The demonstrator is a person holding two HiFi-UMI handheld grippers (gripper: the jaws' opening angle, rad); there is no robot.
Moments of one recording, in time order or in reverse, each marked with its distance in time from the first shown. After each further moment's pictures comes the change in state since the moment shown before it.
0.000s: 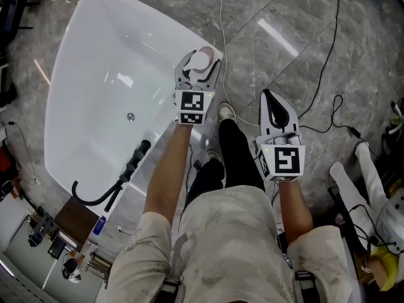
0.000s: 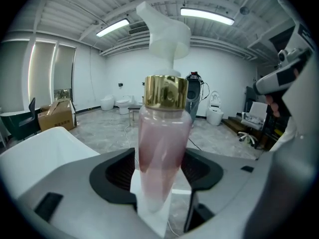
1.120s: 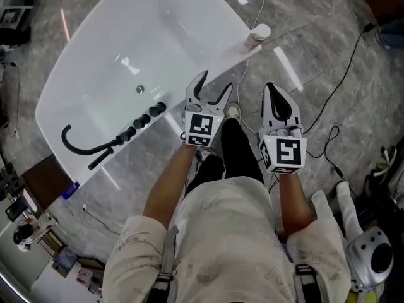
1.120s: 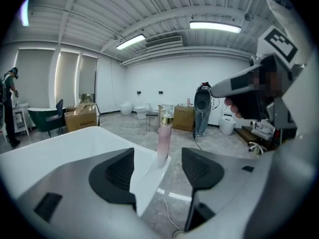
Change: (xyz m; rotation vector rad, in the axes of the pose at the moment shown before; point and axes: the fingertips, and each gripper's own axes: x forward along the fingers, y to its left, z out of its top) left arm -0.206 -0.009 -0.027 -0.096 -0.080 0.179; right arm -0.051 0.132 0.031 -0.169 -0.110 0.204
